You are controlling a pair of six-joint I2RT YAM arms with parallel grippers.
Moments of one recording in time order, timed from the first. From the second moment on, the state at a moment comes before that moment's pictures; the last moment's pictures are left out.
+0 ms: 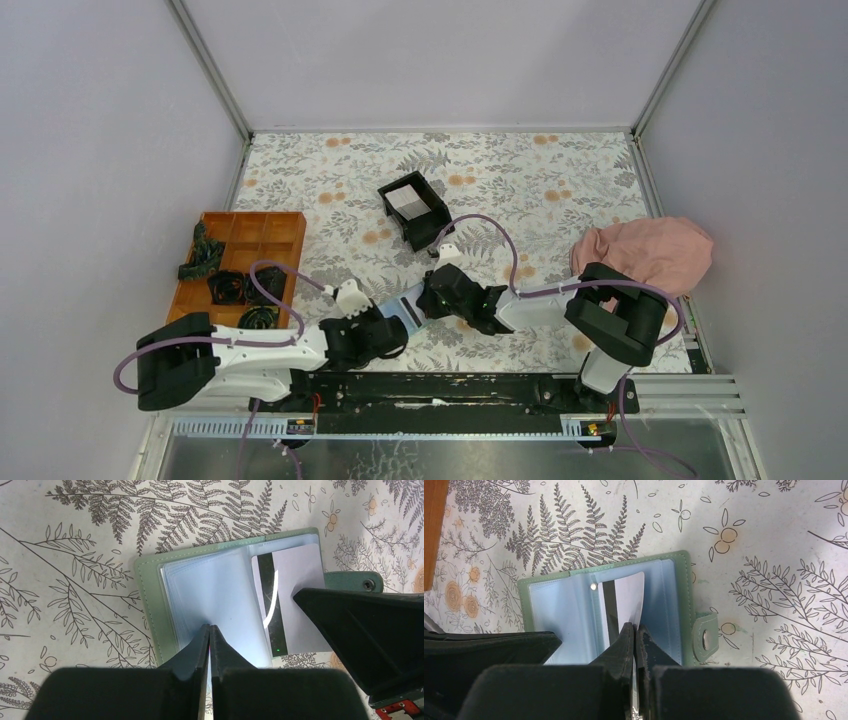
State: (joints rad) left arm -1.22 1.15 0.38 -0.37 -0.69 -1.56; right arm 1.05 1.68 0.70 0.27 0.20 0.72
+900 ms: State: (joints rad) left arm -1.28 1.22 0.48 -0.62 -0.73 -1.72; right arm 0.97 1.65 0.64 0.30 0.11 0.73
